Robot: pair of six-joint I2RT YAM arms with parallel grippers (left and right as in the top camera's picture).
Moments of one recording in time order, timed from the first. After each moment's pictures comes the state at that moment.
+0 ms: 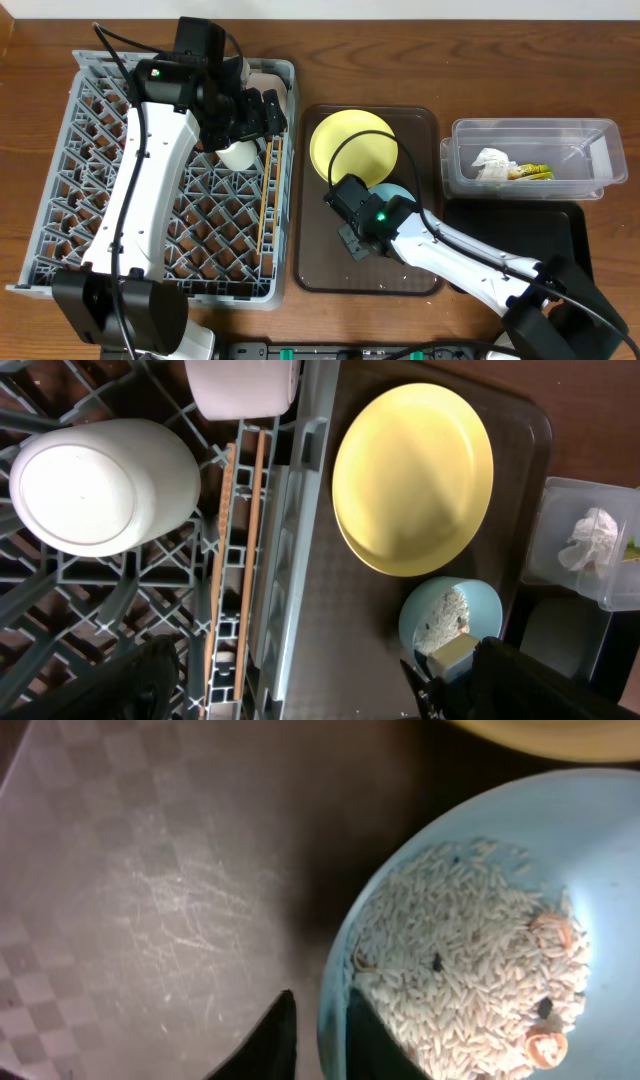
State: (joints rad) left arm -0.13 1.70 1.69 -1.24 0.31 -0.33; right arm 0.83 1.66 0.97 -0.65 0.12 0.29
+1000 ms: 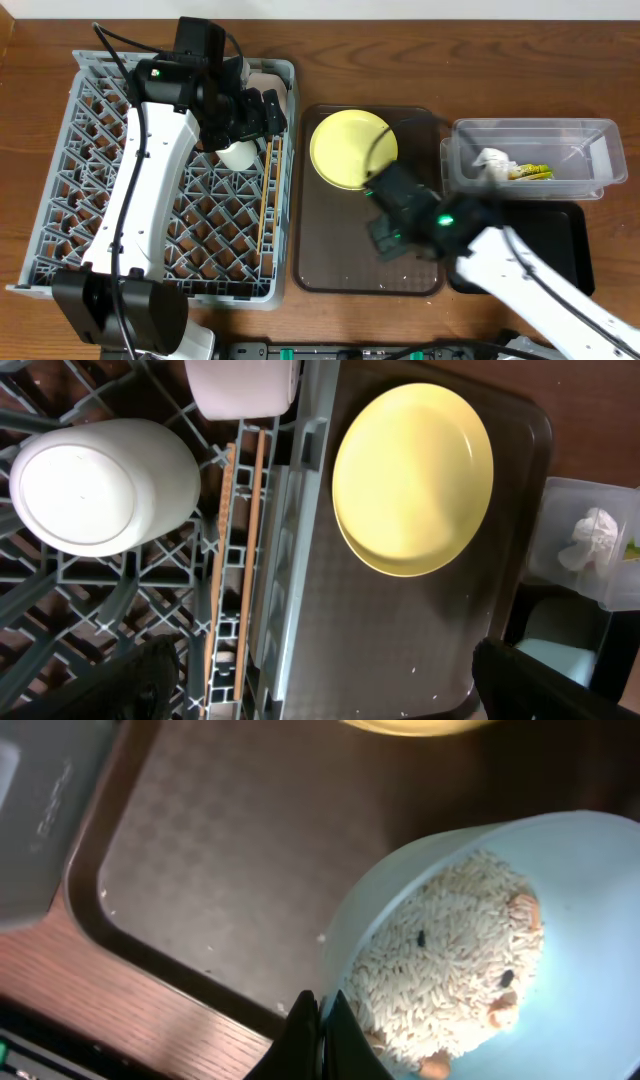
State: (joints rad) left arm -0.13 1.70 1.69 -1.24 0.31 -0.33; right arm 0.74 1.34 1.10 -1.02 0.05 0.33
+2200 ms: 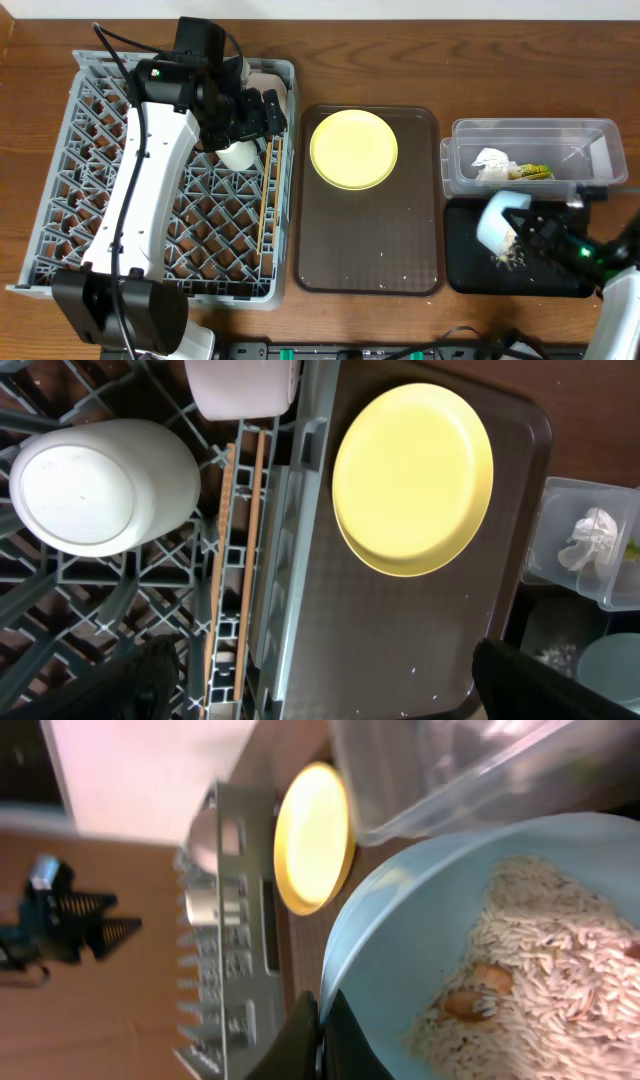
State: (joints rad) left arm -0.13 1.70 1.69 -1.24 0.31 -0.33; right arm -0.75 1.13 0.73 -1.02 -1.09 -0.09
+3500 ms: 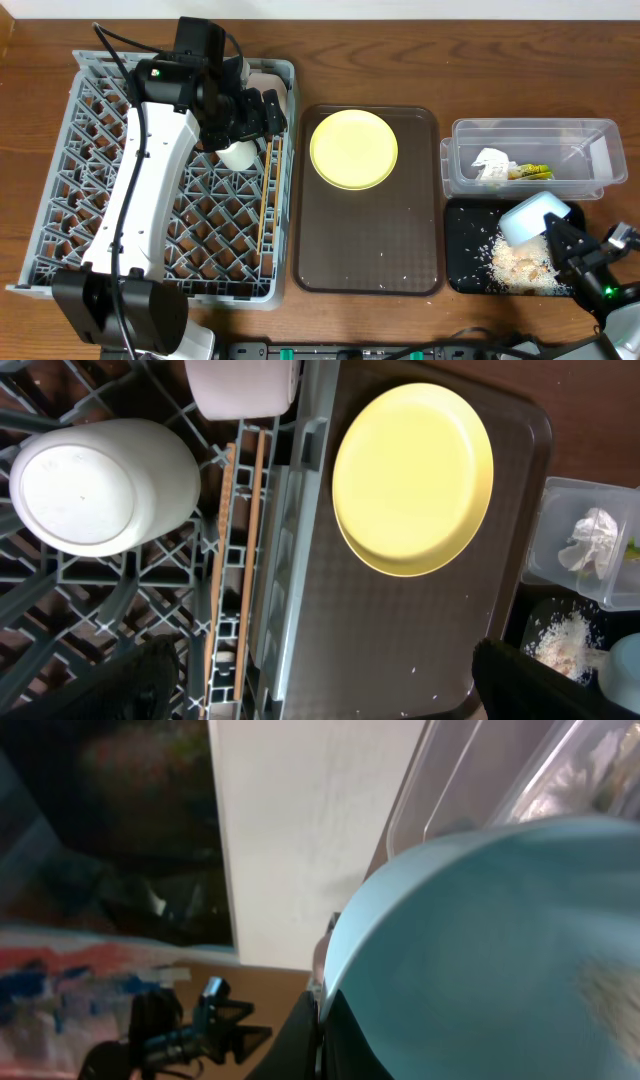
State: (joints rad) left arm -0.13 1.70 1.69 -1.24 0.31 -0.33; right arm -1.10 1.19 0.51 -0.75 -1.52 0.02
